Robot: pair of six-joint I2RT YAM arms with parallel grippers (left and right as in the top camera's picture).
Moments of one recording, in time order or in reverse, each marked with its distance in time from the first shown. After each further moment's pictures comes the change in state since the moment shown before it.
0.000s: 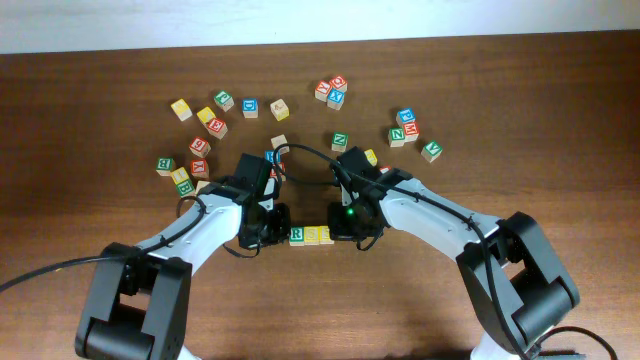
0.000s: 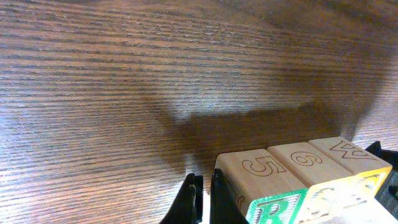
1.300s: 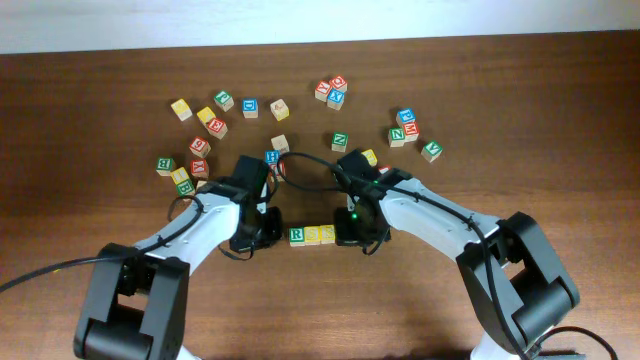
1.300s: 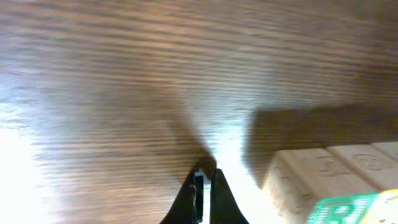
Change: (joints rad) left arm 0.021 -0.002 0.005 -0.081 -0.113 0.007; right arm -0.004 0.000 0.006 -0.122 0.076 -0.002
